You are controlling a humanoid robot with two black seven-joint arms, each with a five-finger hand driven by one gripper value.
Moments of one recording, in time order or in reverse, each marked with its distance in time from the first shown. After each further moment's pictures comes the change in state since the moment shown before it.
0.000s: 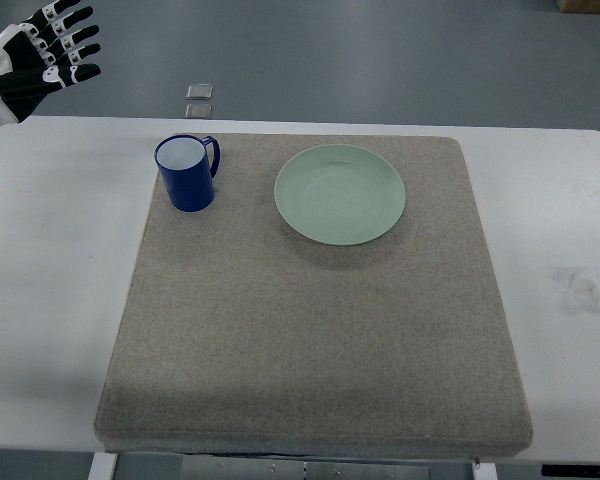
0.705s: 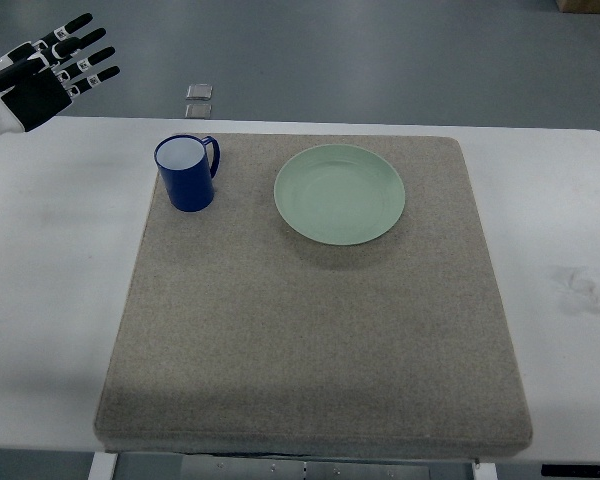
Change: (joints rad) left arm -0.024 -0.007 -0.012 0.048 -0.604 -0.139 0.520; right arm 0.000 0.000 0.000 0.000 0.000 0.000 0.000
